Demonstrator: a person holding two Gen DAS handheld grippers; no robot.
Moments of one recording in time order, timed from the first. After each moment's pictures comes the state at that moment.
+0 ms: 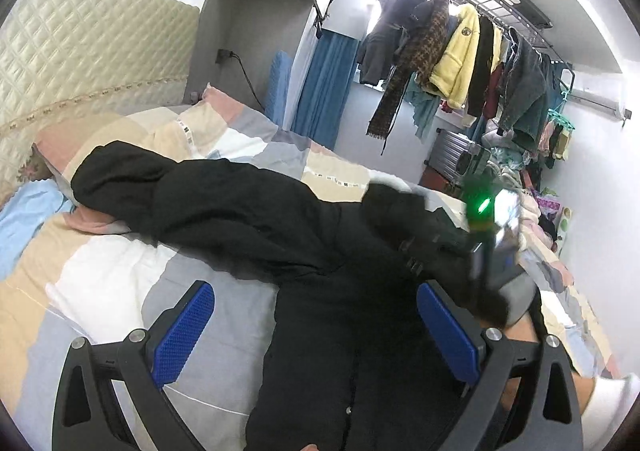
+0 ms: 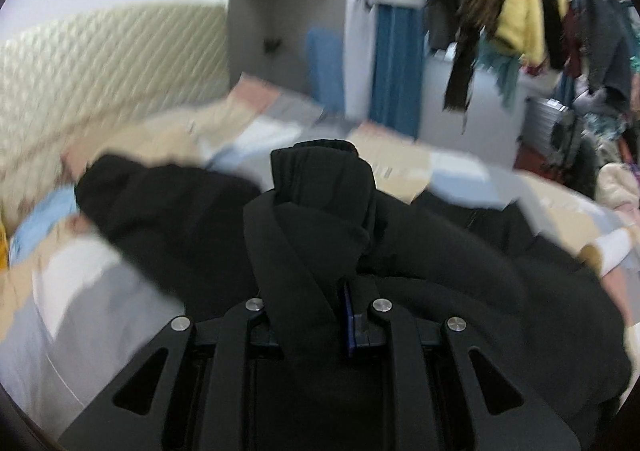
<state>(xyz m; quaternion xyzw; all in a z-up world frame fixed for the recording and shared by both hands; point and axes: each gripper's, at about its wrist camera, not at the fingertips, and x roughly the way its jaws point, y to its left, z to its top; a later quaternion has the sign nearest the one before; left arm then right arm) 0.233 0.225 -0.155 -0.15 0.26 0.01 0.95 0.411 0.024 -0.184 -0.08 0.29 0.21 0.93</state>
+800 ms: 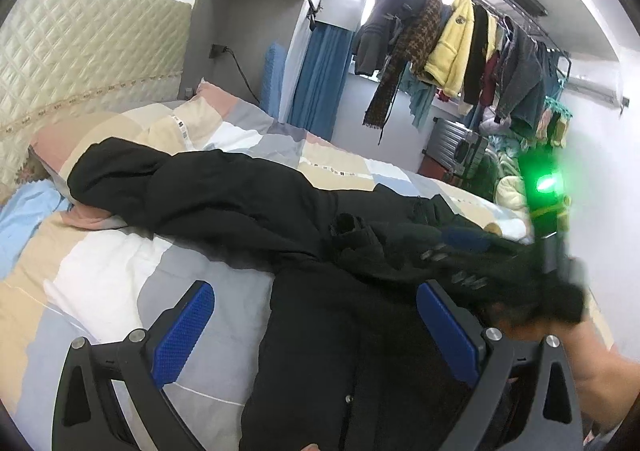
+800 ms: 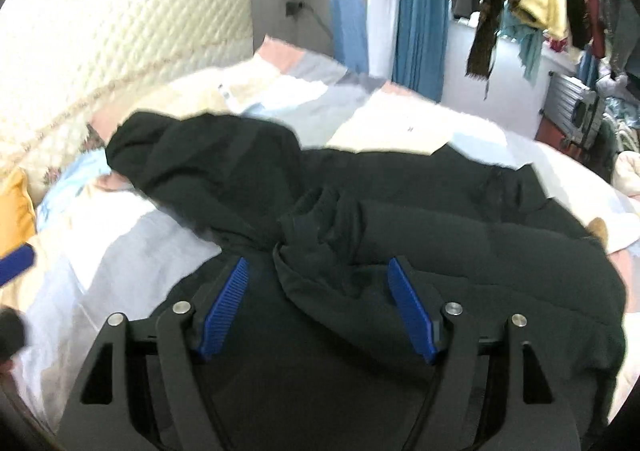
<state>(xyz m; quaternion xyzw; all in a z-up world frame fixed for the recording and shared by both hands) 0.227 0.207 -0.156 -0.14 0.27 0.01 0.95 0.373 0.007 -0.156 -0.09 0.33 0.24 0.91</state>
